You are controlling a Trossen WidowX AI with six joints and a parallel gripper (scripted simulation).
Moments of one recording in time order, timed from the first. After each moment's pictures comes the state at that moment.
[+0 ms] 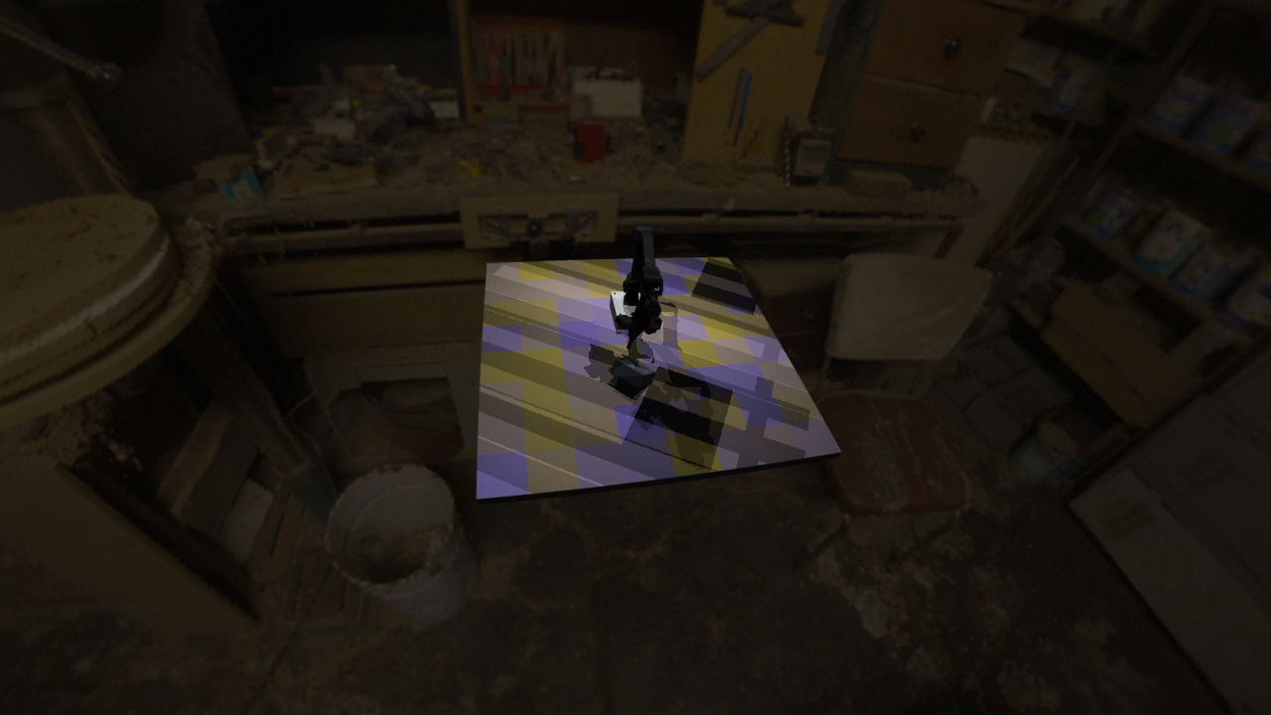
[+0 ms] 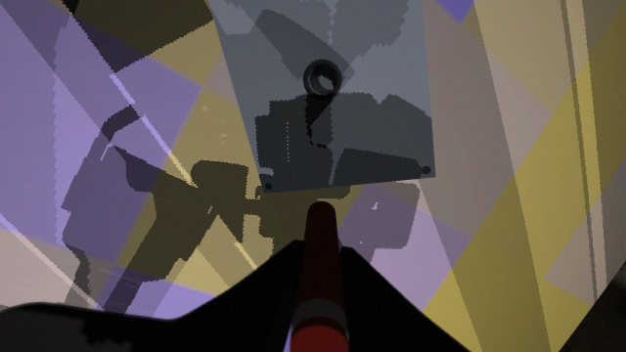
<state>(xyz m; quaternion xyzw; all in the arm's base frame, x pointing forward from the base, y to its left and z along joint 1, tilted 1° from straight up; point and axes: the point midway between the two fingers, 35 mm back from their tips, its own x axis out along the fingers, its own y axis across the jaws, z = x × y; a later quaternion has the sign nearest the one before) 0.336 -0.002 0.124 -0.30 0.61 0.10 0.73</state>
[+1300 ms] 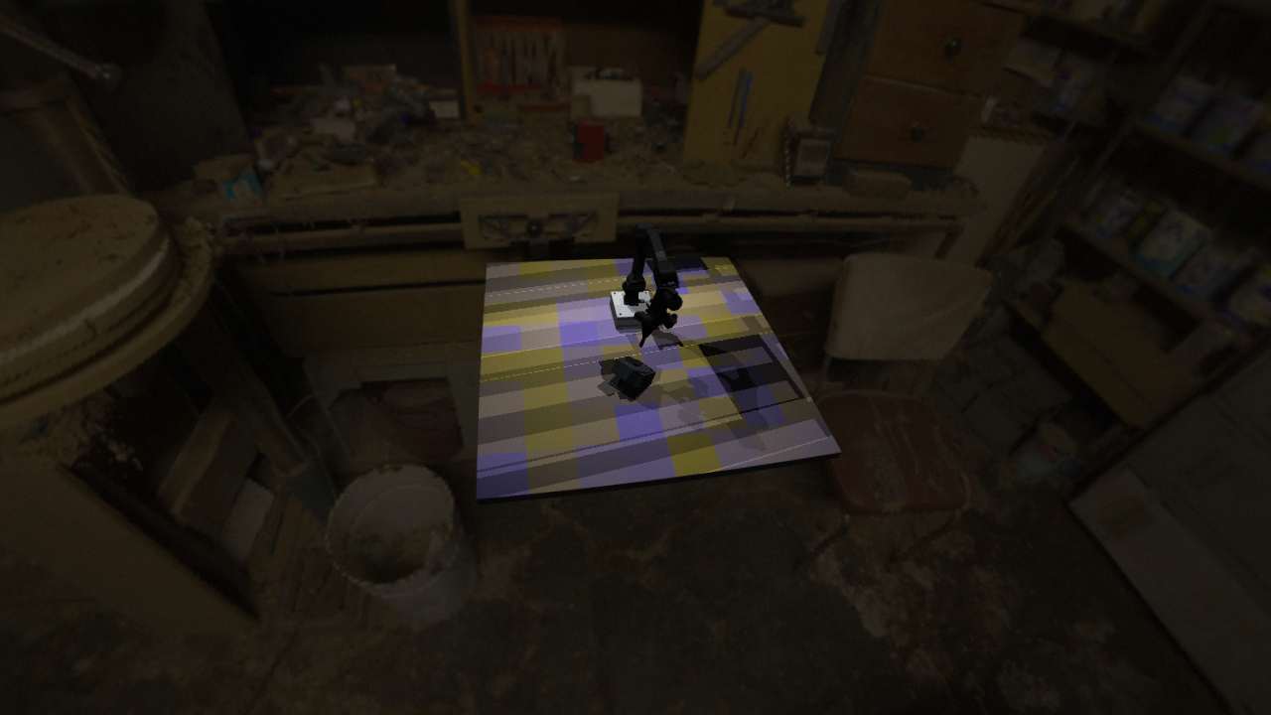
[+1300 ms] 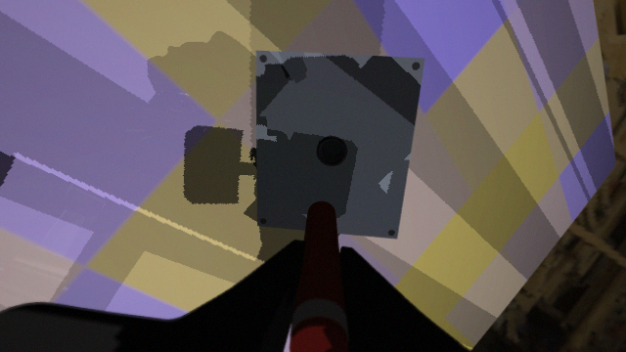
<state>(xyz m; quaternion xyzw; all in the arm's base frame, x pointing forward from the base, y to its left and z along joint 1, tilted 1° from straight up) 0.340 0.046 0.147 -0.42 0.54 0.14 0.71</state>
